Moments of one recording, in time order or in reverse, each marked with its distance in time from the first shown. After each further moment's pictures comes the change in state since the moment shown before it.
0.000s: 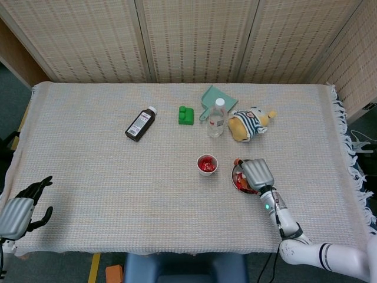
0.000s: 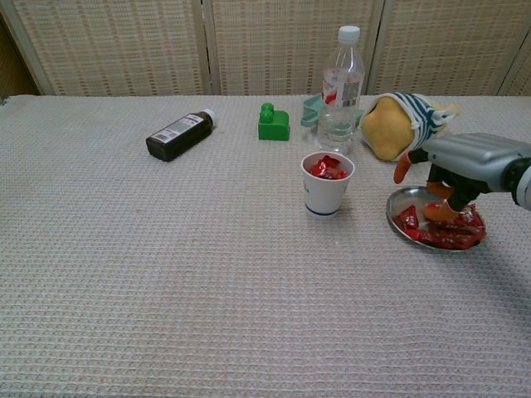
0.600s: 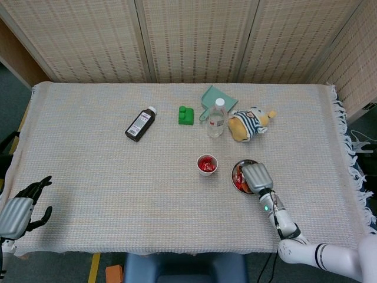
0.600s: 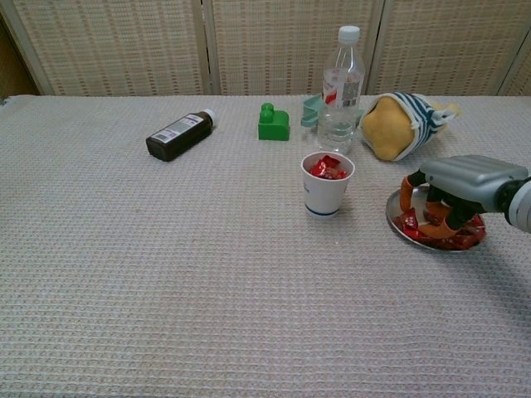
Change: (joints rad) left arm 0.001 0.003 -0.001 0.004 -0.005 0.001 -0.012; right arm -0.008 -0.065 -0.009 0.101 -0.005 -0.051 0.021
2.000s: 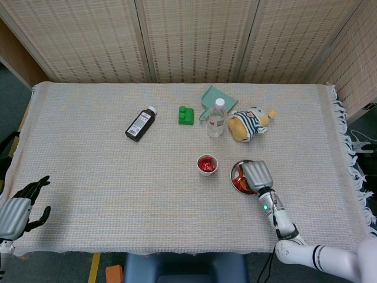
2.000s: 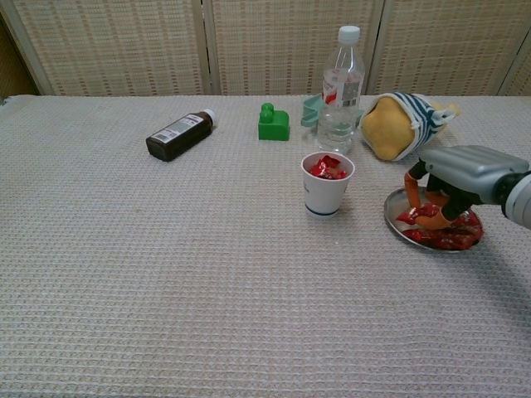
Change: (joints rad) left arm 0.006 0.002 -0.001 0.002 0.003 0.013 -0.005; right arm -0.030 -0.018 0.042 -0.001 -0.039 0.059 0.013
